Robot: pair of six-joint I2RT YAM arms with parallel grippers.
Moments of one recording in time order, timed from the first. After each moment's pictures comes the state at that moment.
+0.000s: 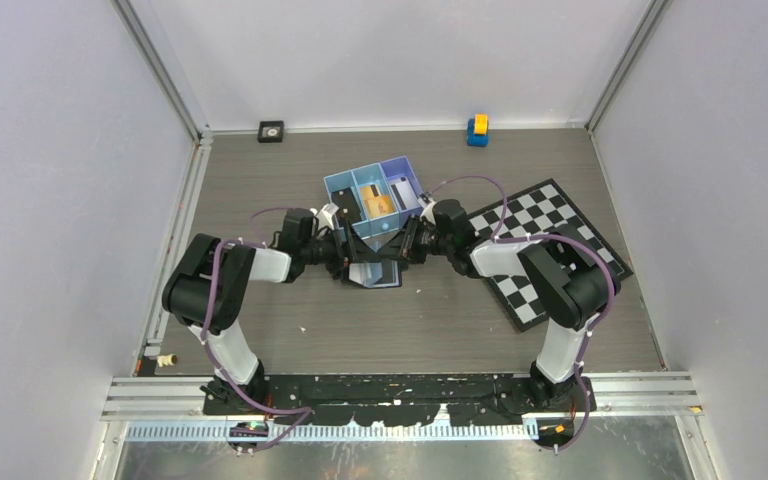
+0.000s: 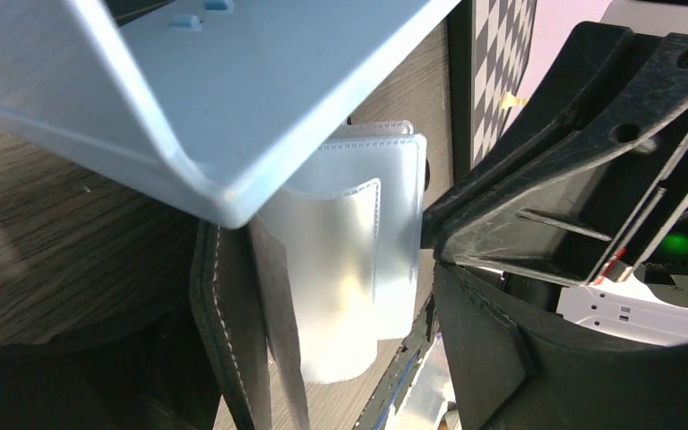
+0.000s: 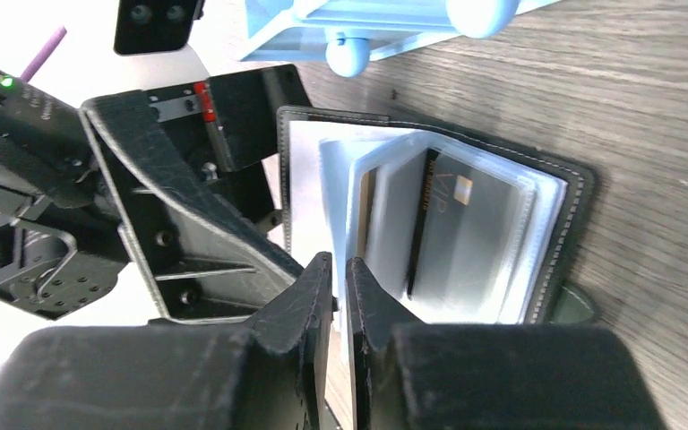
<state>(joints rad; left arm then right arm) -0.32 1.75 0.67 0.42 0.75 -0.84 0.57 1.81 0.82 0.48 -0.51 0.99</state>
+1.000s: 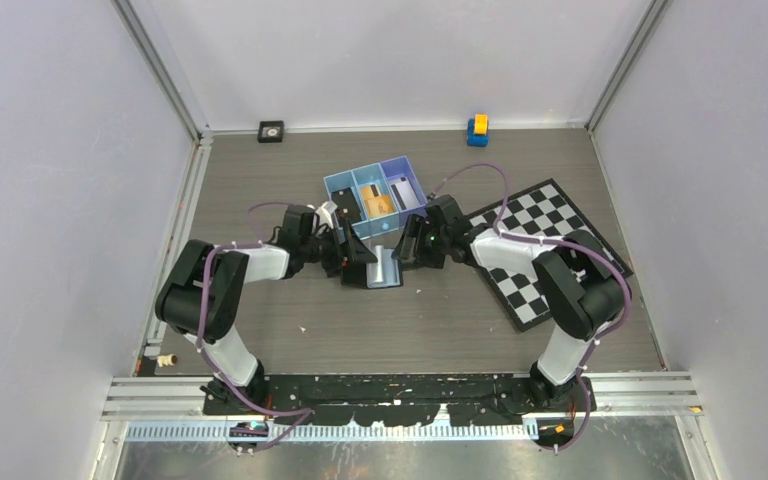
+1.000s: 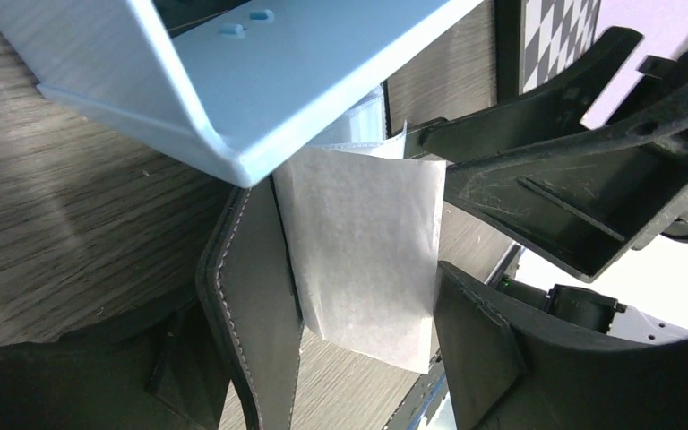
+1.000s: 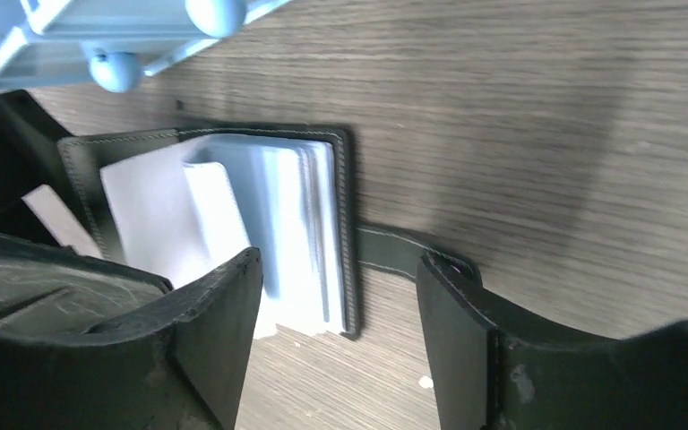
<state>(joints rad) -0.32 1.69 0.71 0.25 0.65 -0.74 0.59 1.74 0.94 -0.01 -0.20 0.79</state>
